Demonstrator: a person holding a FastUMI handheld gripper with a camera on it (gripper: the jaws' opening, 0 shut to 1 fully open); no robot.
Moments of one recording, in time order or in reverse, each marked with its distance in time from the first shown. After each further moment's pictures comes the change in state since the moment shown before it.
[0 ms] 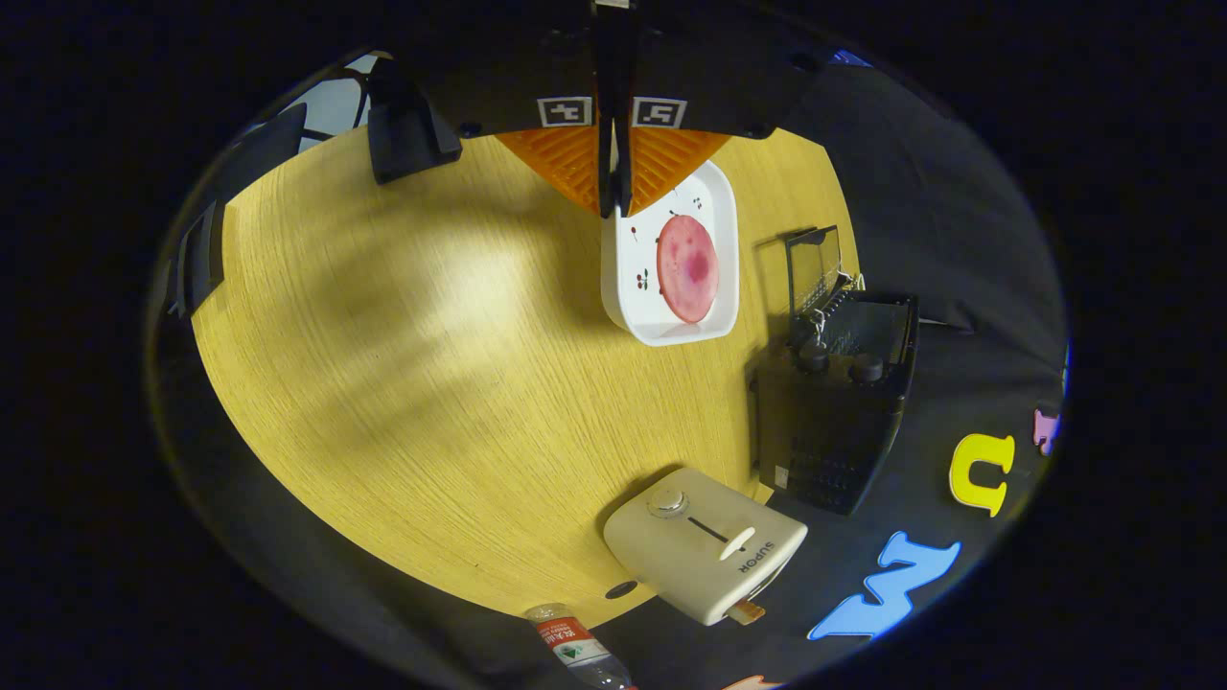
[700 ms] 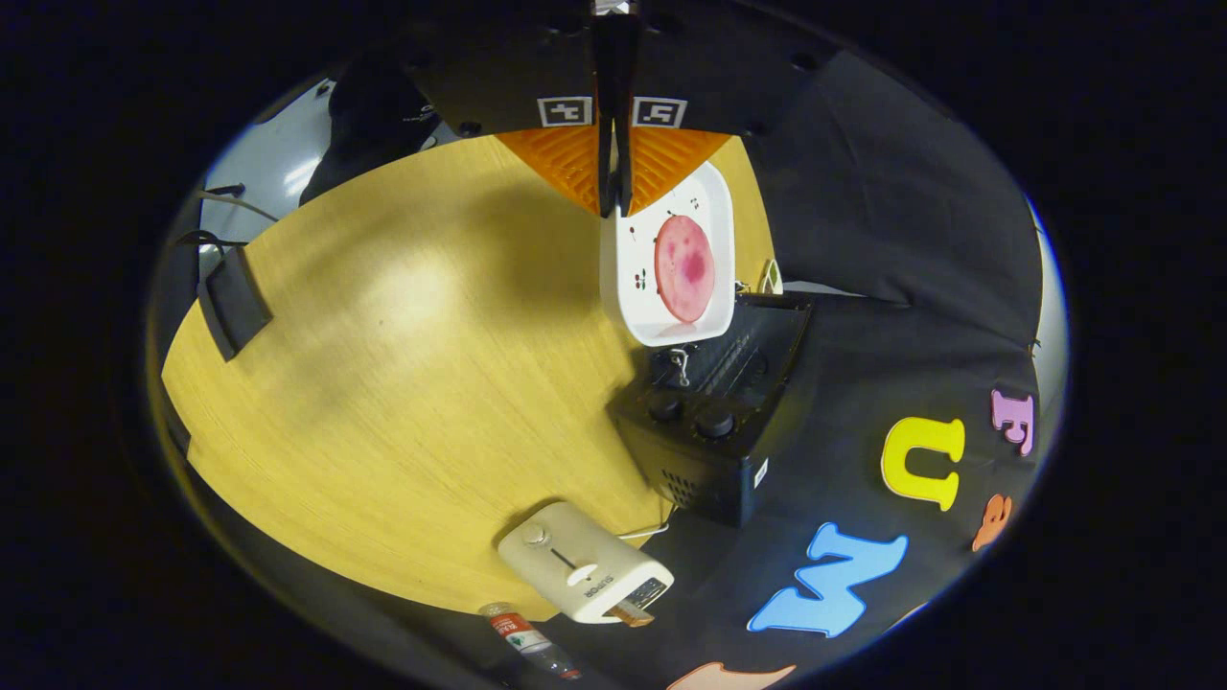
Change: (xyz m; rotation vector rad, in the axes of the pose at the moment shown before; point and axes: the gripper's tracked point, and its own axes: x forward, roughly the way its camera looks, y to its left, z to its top) arm -0.006 0.164 -0.085 0.109 -0.074 0.192
